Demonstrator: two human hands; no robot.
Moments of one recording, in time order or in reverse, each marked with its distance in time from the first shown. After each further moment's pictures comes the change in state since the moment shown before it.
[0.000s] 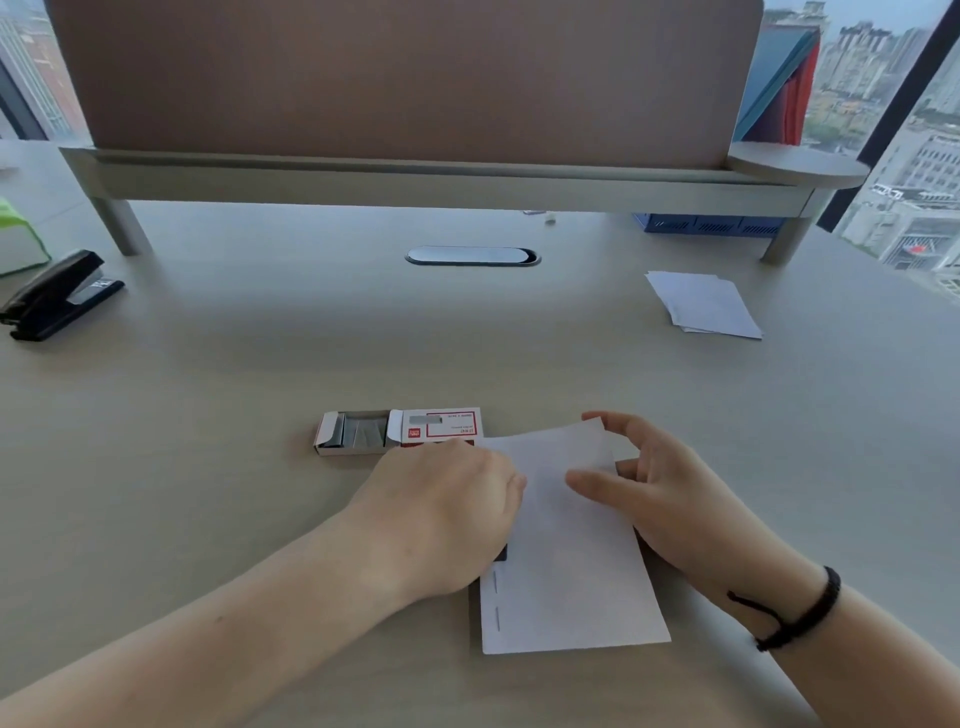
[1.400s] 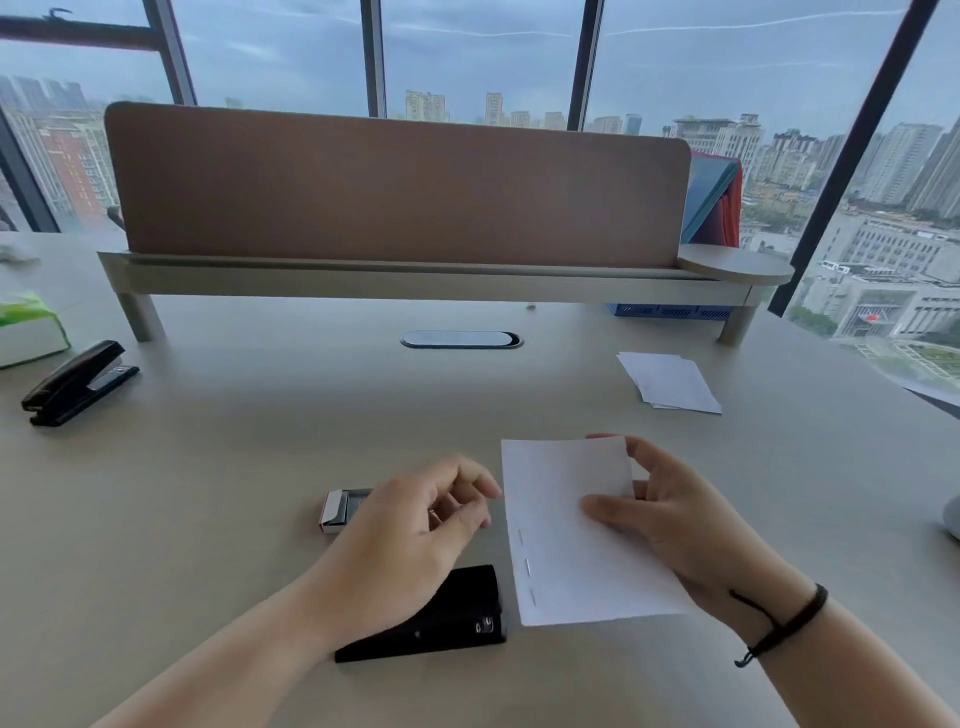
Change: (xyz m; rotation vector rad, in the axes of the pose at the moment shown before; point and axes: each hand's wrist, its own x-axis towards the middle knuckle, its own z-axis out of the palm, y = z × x) left_hand -0.016 -0.019 -0.032 -0.803 0.243 -0.020; right_hand 0.000 -0.030 -0.023 0.259 -0.001 -0.108
